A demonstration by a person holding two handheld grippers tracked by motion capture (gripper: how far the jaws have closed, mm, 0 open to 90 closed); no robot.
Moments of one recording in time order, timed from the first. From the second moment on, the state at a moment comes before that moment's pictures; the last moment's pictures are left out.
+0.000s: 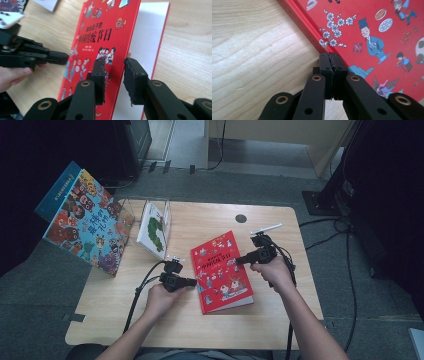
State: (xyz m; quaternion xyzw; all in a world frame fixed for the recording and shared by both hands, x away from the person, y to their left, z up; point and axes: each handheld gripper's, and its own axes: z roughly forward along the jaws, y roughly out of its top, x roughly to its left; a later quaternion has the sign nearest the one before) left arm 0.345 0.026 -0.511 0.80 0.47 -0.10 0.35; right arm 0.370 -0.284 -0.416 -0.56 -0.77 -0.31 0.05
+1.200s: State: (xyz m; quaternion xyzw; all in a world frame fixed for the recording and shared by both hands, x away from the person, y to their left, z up) left arm 0.347 0.044 -0.494 0.78 0.47 -0.09 0.39; right arm 0.394 -0.182 -0.343 -0.45 -0.88 -0.17 0.04
